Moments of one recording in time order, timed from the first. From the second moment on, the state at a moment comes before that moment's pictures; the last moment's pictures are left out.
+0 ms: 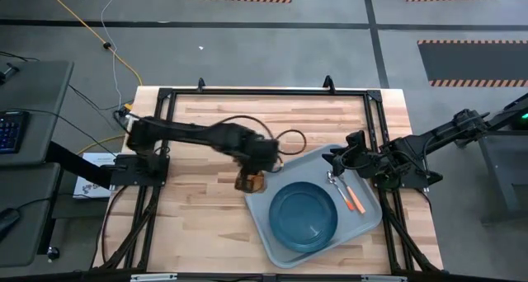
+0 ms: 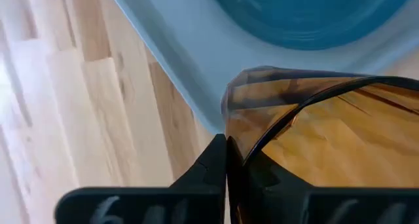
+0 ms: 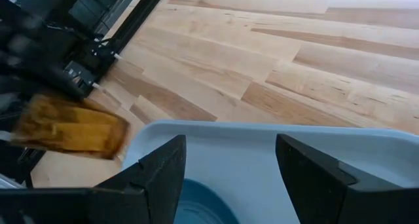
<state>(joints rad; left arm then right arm) -0.10 1.87 1.81 -1.23 -0.03 0.12 0.40 0.84 0.69 -0.62 0.68 1.22</state>
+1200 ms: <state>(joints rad) -0.07 2.12 1.83 -1.09 0.08 0.04 0.40 0.84 0.69 -0.62 0.64 1.26</state>
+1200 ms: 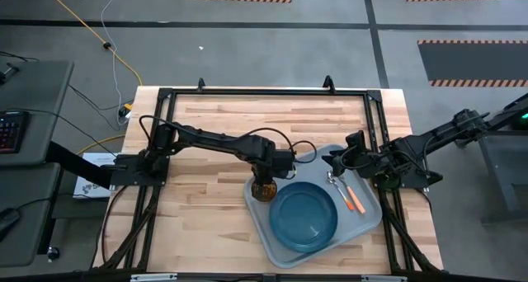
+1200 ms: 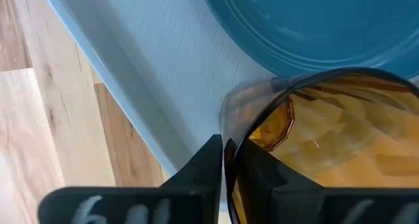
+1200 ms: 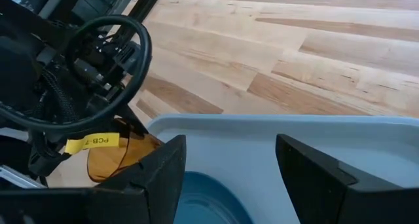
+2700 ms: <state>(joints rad) 0.04 2.02 2.13 -1.24 0.21 0.03 0.40 0.84 0.69 -0.62 0.62 1.23</state>
